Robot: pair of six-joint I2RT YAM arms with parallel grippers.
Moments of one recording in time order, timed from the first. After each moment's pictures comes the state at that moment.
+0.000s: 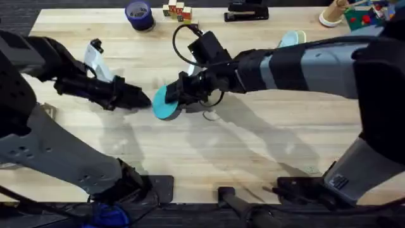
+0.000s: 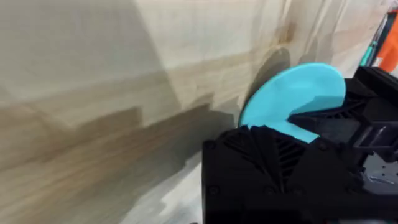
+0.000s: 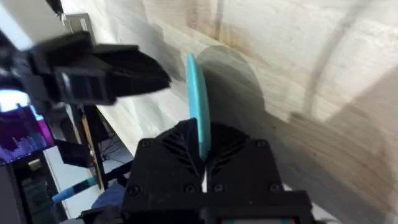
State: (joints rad) left arm 0.53 1.90 1.06 -1.14 0.75 0.52; right arm 0.76 1.97 1.15 -0.06 -0.59 0.89
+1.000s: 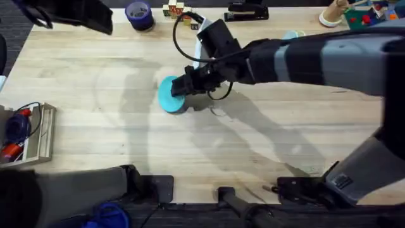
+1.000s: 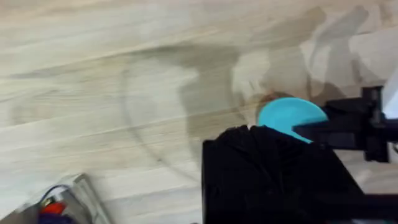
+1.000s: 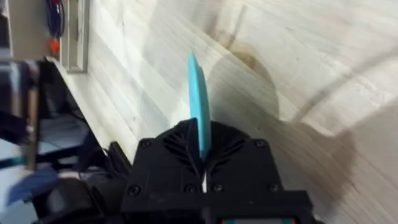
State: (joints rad) left arm 0.21 1.47 1.67 -1.32 0.19 0.32; right arm 0.70 1.91 1.17 -0.14 -0.59 0.58
